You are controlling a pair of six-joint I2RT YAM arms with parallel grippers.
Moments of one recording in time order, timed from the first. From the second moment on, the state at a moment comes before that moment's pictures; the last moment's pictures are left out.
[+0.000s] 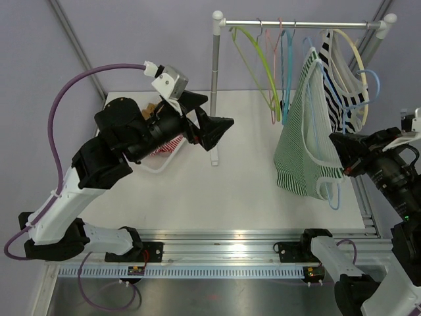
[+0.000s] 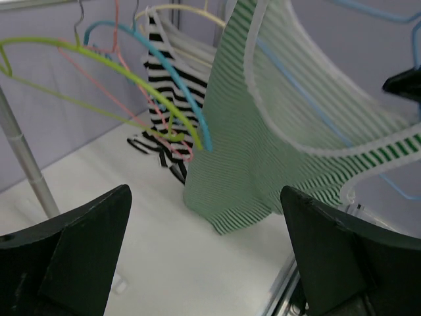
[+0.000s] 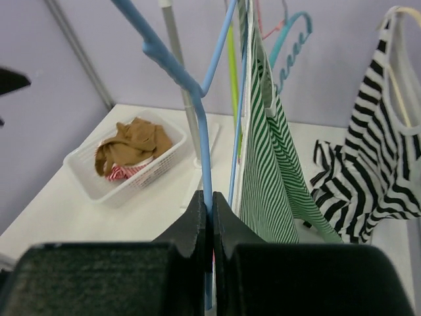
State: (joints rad) left arm -1.02 1.22 1.85 -0.59 -0.10 -0.16; right arm -0.02 0.89 2.02 -1.12 -0.35 0.15
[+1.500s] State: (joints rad) left arm -0.96 1.35 1.62 -0.27 -0.76 -0.08; right arm 0.33 0.95 1.80 -1.13 -0.62 0.07
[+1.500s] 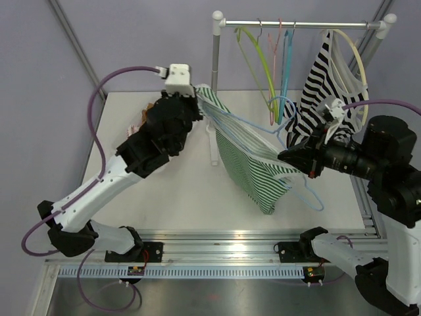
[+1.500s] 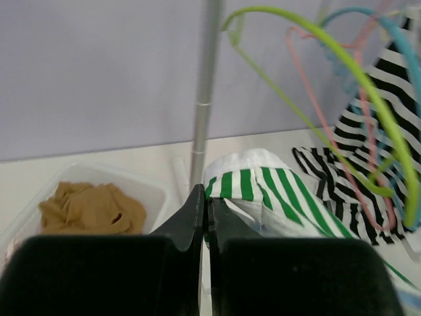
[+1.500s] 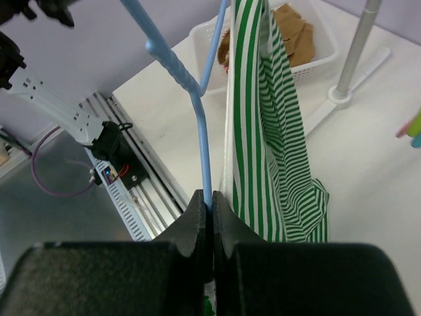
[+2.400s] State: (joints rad) left arm -0.93 1.07 1.14 -0.10 0.27 -0.26; right arm 0.40 0.84 1.24 -0.17 -0.68 0.38
